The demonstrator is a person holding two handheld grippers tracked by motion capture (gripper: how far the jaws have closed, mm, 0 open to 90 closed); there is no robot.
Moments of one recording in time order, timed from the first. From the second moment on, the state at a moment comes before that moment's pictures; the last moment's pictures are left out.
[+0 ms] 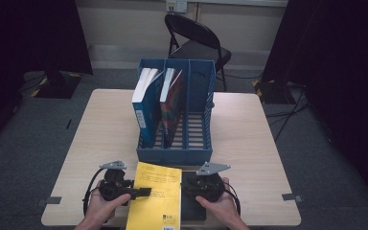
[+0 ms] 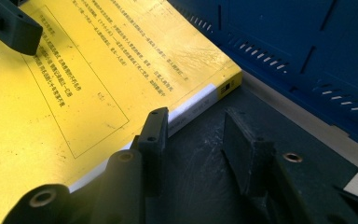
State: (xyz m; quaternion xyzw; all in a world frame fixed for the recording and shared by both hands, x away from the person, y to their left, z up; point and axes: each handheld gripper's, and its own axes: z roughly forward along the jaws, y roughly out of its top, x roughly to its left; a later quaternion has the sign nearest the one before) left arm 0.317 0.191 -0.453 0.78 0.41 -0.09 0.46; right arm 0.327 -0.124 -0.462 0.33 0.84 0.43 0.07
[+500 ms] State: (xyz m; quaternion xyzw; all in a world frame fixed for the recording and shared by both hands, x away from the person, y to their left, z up) left arm 0.320 0.180 -0.456 0.79 0.38 -0.13 0.46; right arm 0.326 -0.123 -0.462 0.33 0.84 0.43 0.07
